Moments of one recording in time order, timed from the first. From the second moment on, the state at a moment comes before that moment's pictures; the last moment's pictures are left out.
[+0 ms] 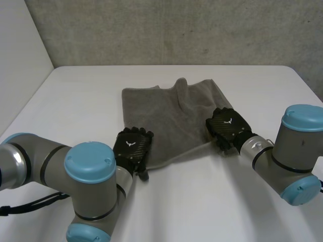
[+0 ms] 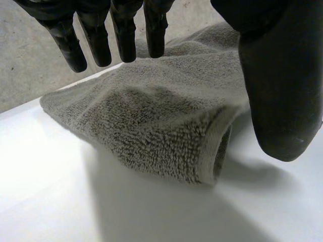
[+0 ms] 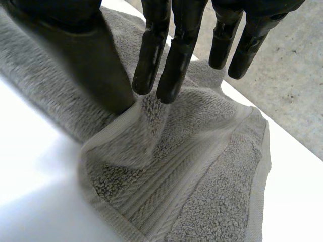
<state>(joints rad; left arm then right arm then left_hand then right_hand) 4.01 -2.15 -1.63 3.49 -1.76 3.20 1.89 -0.99 1.57 -0.28 1.24 2.70 0.30 0.26 0.22 0.23 0.07 1.09 1.08 0.22 0.25 0.91</state>
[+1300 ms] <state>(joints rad) 4.19 -2.21 -1.31 3.48 -1.48 3.27 1.88 -1.02 1.32 -0.15 1.19 2.81 1.29 1.33 0.22 0.23 1.13 1.30 1.28 0.22 0.25 1.17</state>
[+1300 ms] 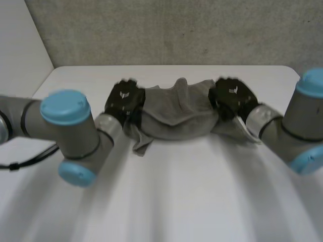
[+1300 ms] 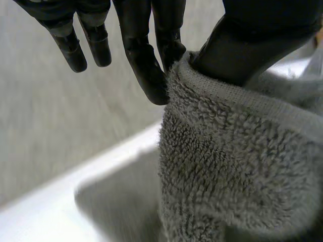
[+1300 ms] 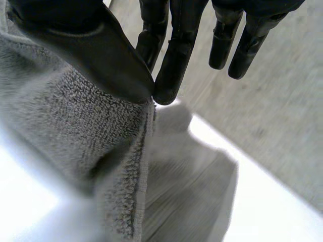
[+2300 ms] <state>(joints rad) 4.30 -2.08 -1.59 3.40 -1.09 3.60 1.88 -1.16 1.61 -0.16 1.09 2.63 1.00 0.99 0.22 0.23 0.83 1.16 1.13 0.22 0.25 1.01</state>
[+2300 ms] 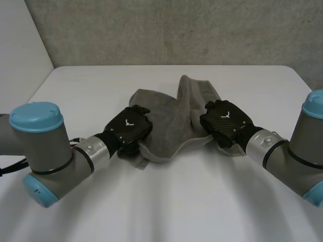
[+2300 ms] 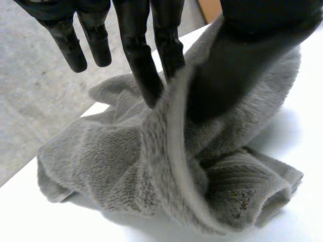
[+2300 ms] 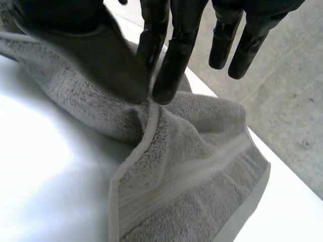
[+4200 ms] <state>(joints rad) 4.20 -2.05 -1.63 3.56 -1.63 3.07 1.88 -1.17 1.52 -0.30 1.32 3.20 0.69 0.69 0.22 0.23 0.49 1.29 1.29 0.22 0.25 1.14</state>
